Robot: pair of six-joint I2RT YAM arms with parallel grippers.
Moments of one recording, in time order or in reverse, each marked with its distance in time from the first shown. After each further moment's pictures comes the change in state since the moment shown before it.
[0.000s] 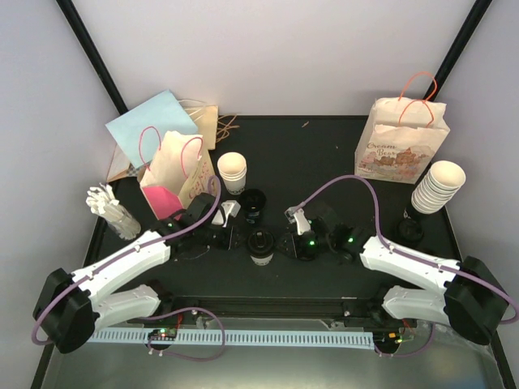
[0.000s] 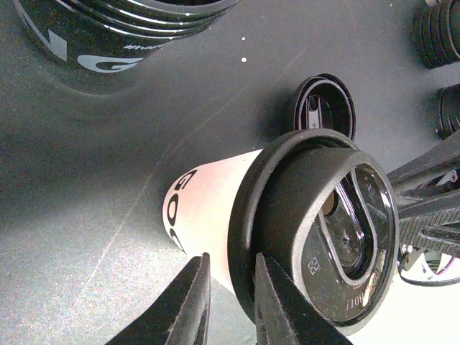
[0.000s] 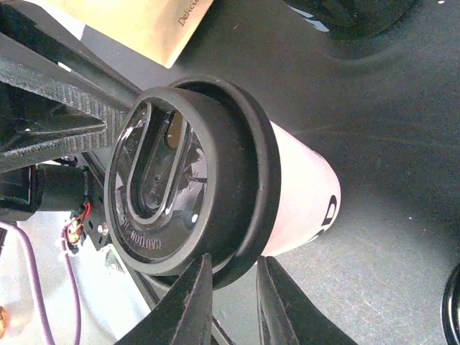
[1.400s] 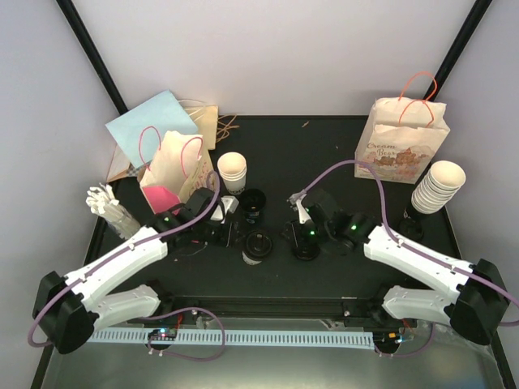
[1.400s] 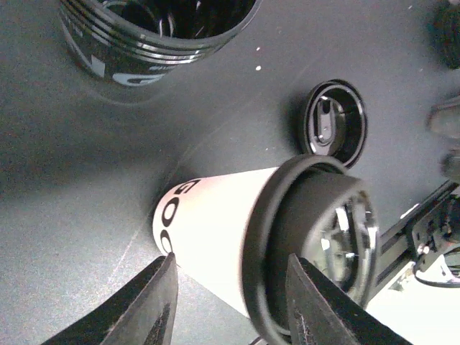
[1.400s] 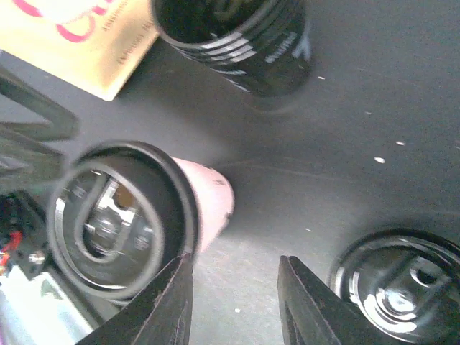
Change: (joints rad) left arm -0.005 -0.008 0.104 -0.158 -0.077 0.029; right arm 0.000 -0.011 0.219 -0.291 0.200 -0.100
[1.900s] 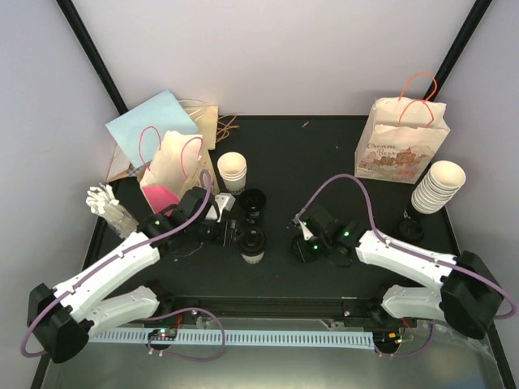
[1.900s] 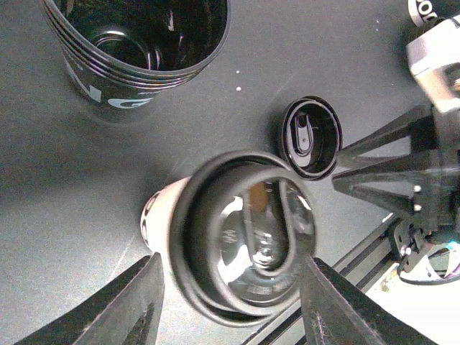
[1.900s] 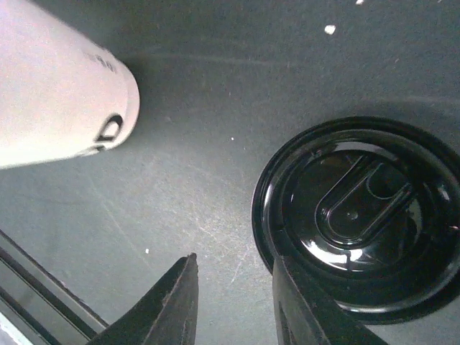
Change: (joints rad) left arm -0.001 -0.085 0.032 -0.031 -0.008 0.007; right arm 0.000 0.028 -0.131 -0.079 0.056 -0.069
